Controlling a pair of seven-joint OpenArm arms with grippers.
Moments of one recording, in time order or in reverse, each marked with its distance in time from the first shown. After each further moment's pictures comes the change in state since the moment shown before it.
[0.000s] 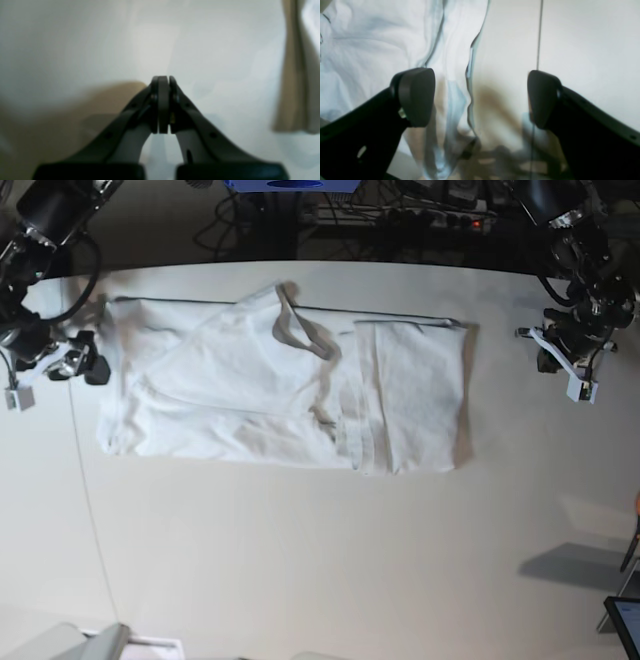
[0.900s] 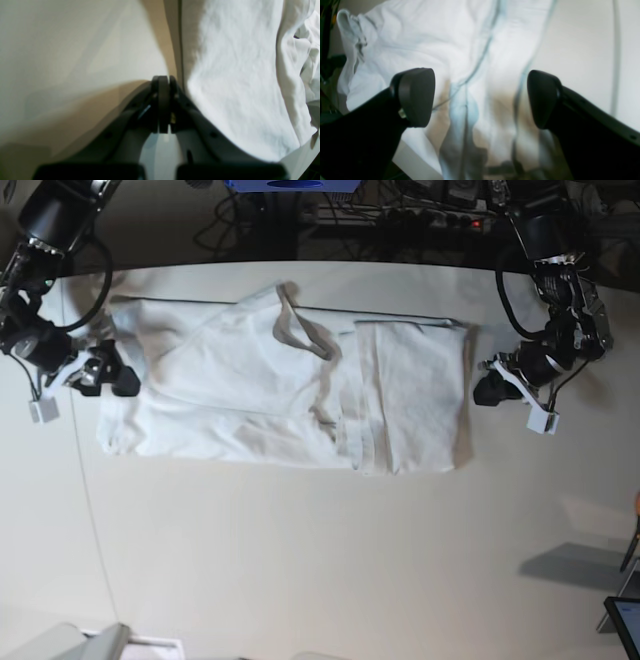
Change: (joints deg) left arm -8.1 -2.1 13.1 -15.0 -19.9 -0.1 0.2; right arm 0.0 0.8 -9.0 -5.2 9.2 0.5 1.9
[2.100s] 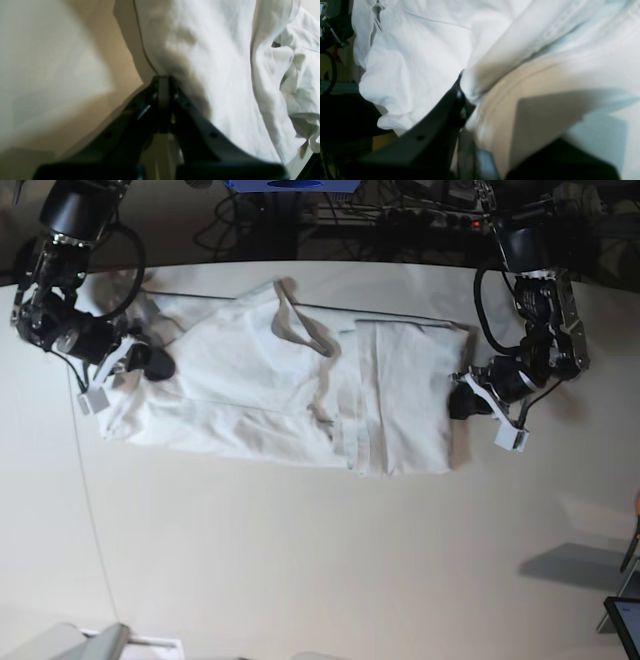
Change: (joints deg) left arm -3.5 3.1 5.6 -0.1 0.7 0.0 0.3; right arm -2.2 -2.7 -8.4 -0.4 0.9 -0.3 -0.3
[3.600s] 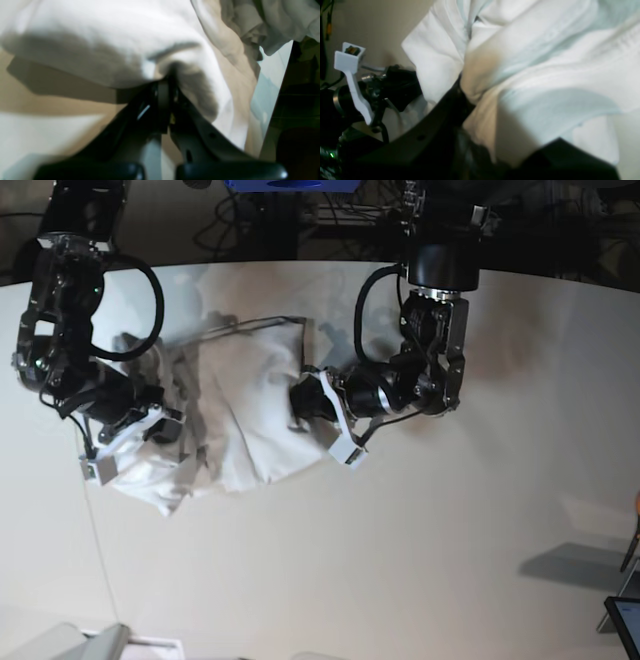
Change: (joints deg) left arm -6.2 15.3 22.2 -1.0 2.4 0.8 2.4; right arm 3.3 1.8 -18.6 32.8 -10.4 -46.1 -0.5
